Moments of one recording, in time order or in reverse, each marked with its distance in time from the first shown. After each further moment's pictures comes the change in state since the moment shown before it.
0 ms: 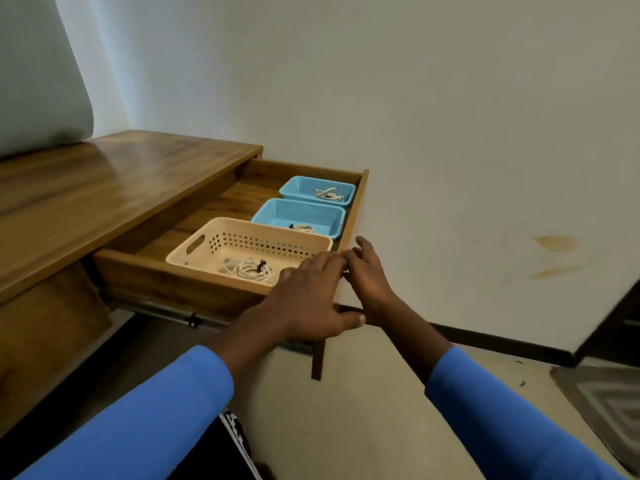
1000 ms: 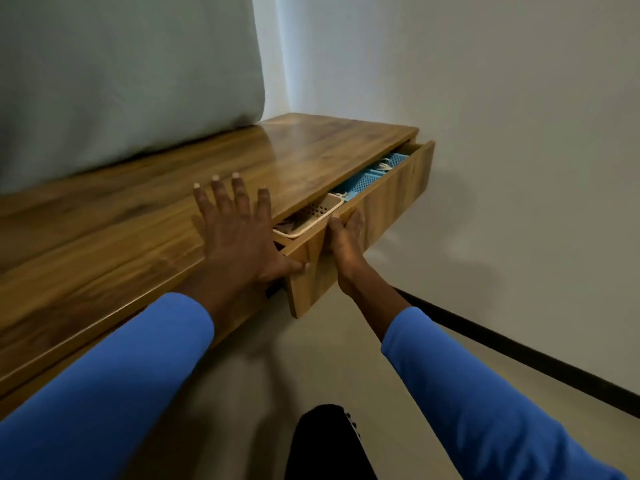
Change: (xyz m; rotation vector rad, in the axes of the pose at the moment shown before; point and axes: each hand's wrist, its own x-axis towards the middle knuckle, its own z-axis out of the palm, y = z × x) left_hand -0.087 -0.234 -0.120 0.792 0.038 -0.928; right_hand 0.059 0.005 0.299 0.141 -0.360 -0.076
